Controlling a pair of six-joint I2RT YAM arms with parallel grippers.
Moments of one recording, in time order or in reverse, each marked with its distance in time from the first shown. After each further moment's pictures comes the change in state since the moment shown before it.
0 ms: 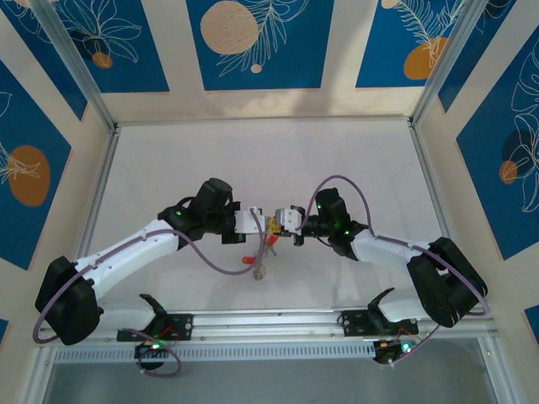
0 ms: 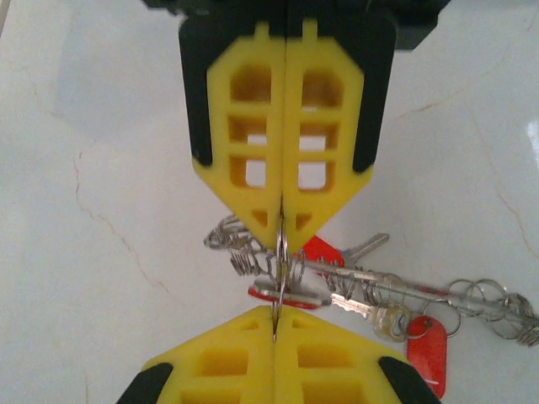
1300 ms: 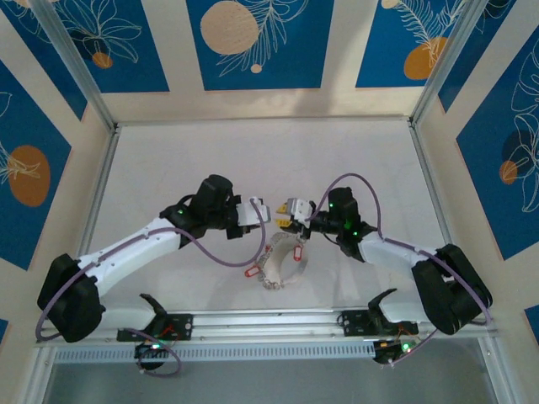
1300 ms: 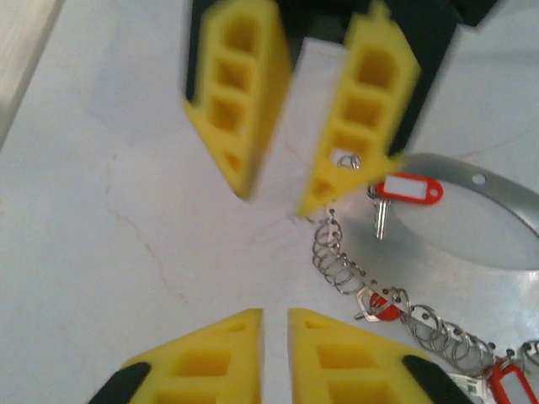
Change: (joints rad) left arm 0.002 0.029 0.010 0.101 0.003 -0.150; right arm -0.089 -0.056 -0.040 0.072 0.048 0.118
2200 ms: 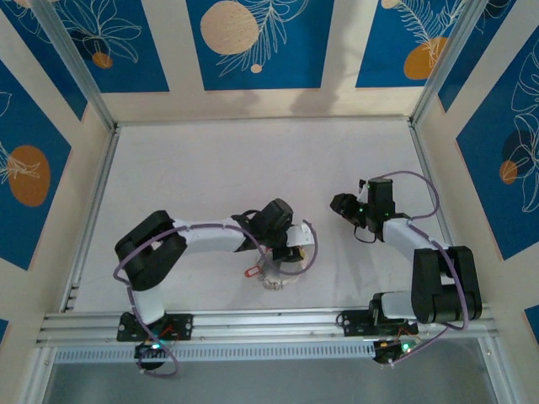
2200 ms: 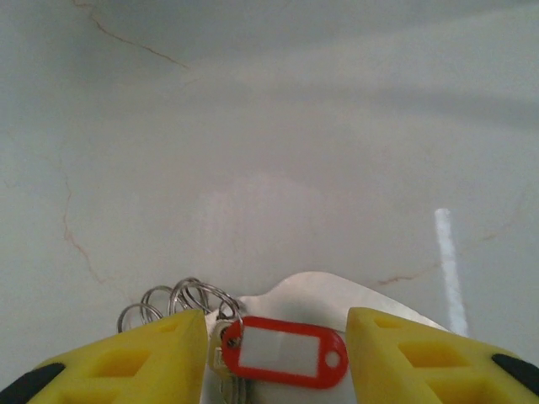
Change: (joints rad) left arm -0.268 0.538 0.161 0.229 -0.031 -0.218; right arm -0.460 0.041 0.086 -0.529 0.287 1.148
